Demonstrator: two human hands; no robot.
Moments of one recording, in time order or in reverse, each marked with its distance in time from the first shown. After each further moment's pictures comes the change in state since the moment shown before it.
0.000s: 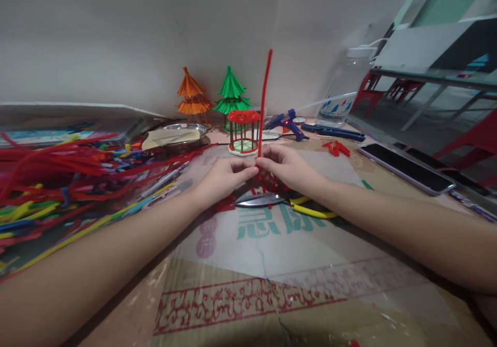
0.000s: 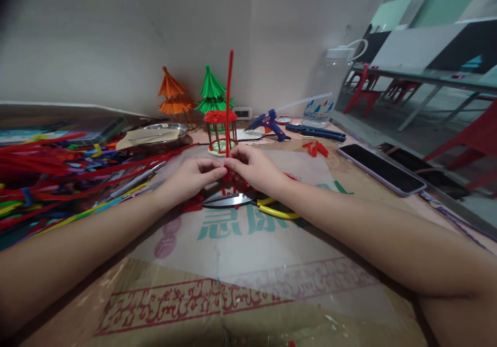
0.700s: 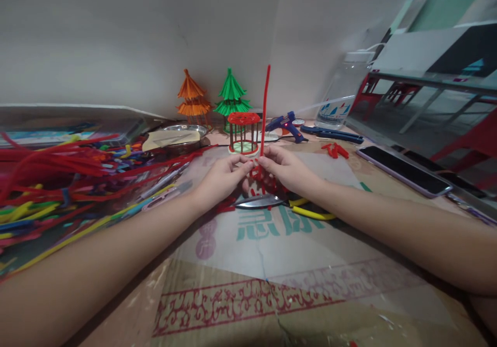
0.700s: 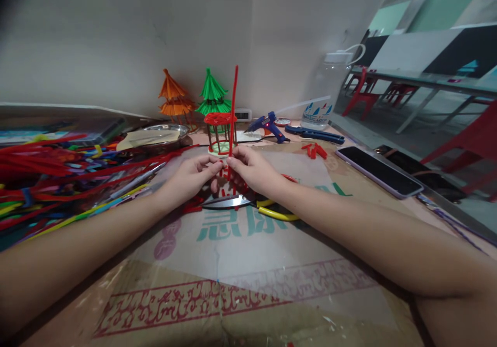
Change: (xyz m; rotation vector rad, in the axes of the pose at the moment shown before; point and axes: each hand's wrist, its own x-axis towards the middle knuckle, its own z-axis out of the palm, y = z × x) left_hand -0.002 -0.001 0.002 -0.067 0.018 -0.020; right_hand 0.000 0.004 0.001 0.066 -0.038 -0.023
